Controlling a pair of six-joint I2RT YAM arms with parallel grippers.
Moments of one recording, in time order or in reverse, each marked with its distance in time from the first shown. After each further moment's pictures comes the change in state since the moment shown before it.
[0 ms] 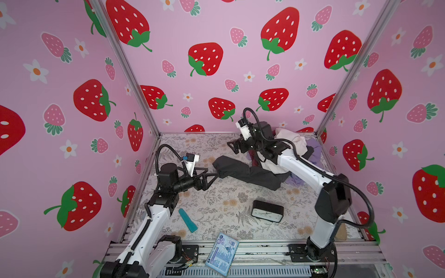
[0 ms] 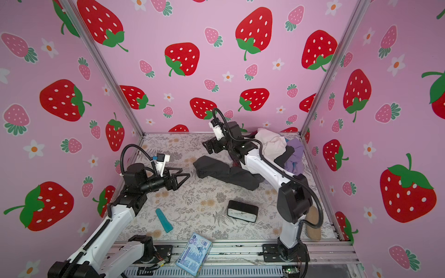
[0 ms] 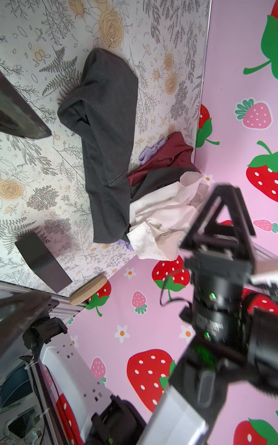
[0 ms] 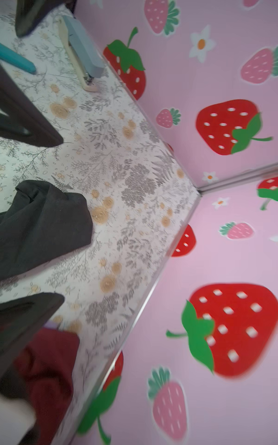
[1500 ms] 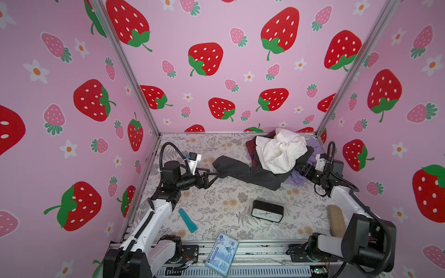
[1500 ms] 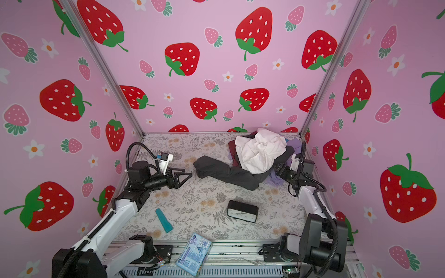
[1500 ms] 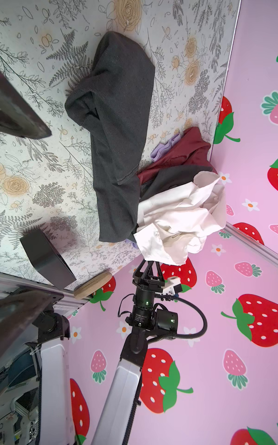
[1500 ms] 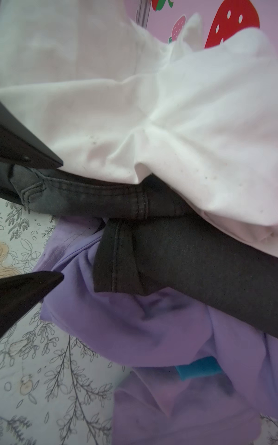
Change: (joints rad) left arm -0.005 0.092 0.020 -0.001 0.027 -0.012; right arm -0.827 -0.404 -0.900 0.124 -0.299 0.366
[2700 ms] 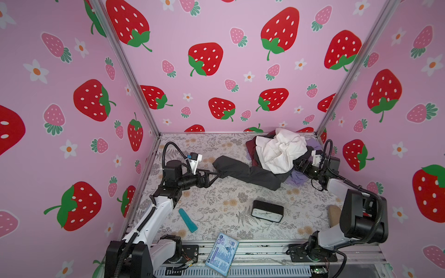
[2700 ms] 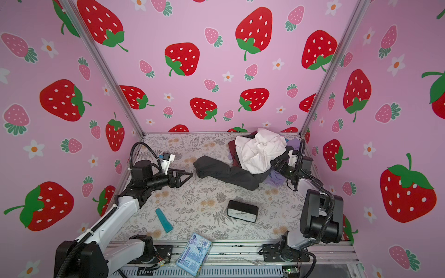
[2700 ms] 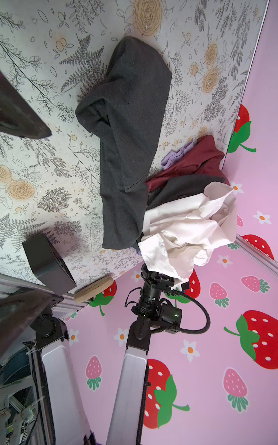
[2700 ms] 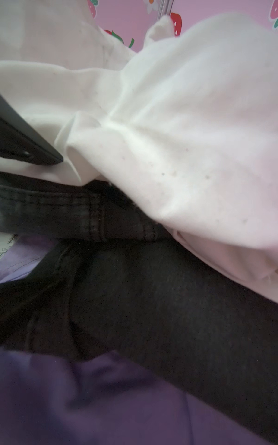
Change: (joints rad) left arm -0.001 0.056 0.006 -0.016 -0.019 0.001; right arm 0.003 0.233 0.043 0.268 -0.207 0.059
